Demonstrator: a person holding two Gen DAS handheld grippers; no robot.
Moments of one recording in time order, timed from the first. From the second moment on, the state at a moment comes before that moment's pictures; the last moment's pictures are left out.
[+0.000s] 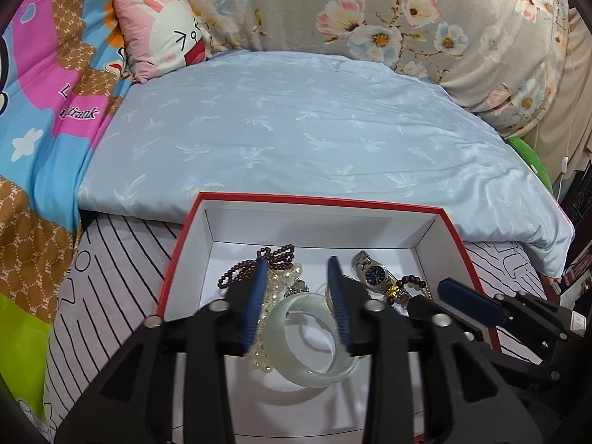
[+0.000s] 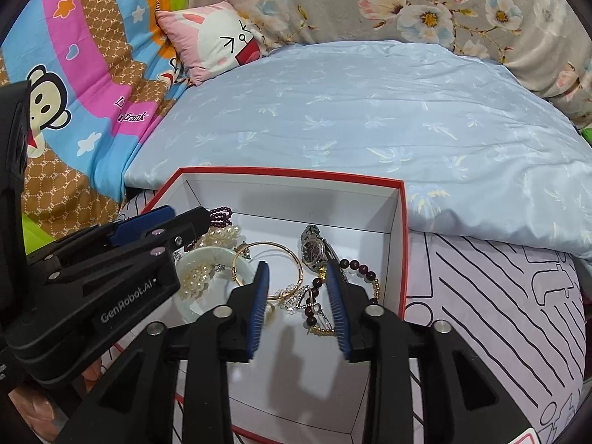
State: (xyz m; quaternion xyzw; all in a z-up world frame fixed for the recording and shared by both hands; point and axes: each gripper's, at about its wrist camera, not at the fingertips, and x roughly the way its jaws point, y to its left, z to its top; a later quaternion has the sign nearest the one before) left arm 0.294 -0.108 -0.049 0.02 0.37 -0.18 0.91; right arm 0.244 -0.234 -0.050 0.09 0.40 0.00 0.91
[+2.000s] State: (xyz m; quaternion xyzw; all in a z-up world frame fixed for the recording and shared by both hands) left arm 0.146 -0.063 -0.032 0.07 0.36 -0.07 0.93; right arm 0.091 -0.208 -0.034 0.09 0.37 -0.12 0.92
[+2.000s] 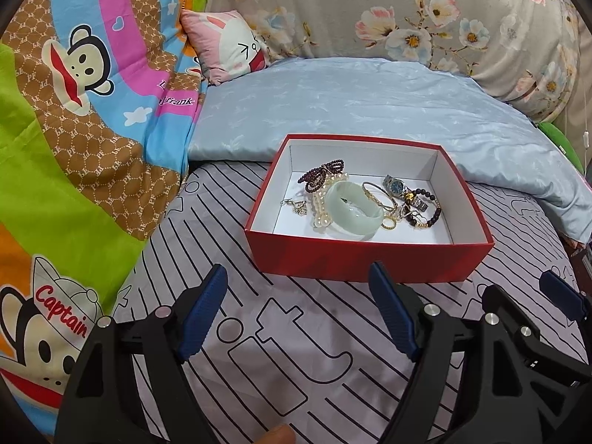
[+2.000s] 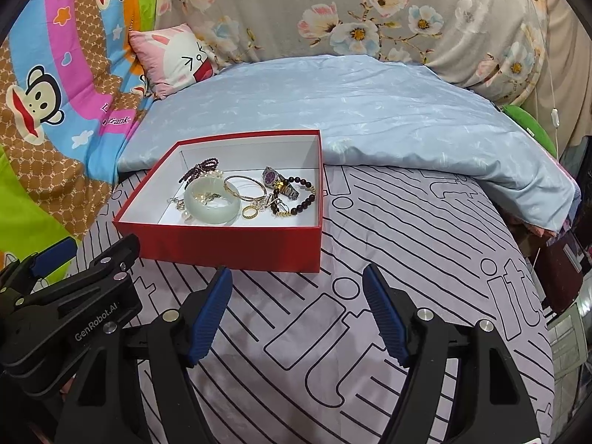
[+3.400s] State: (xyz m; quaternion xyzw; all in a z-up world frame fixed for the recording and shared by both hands) left arm 0.150 -0.056 -0.031 0.07 0.36 -0.07 0.93; right arm 0.094 -0.210 -0.035 0.09 0.38 -0.12 0.91
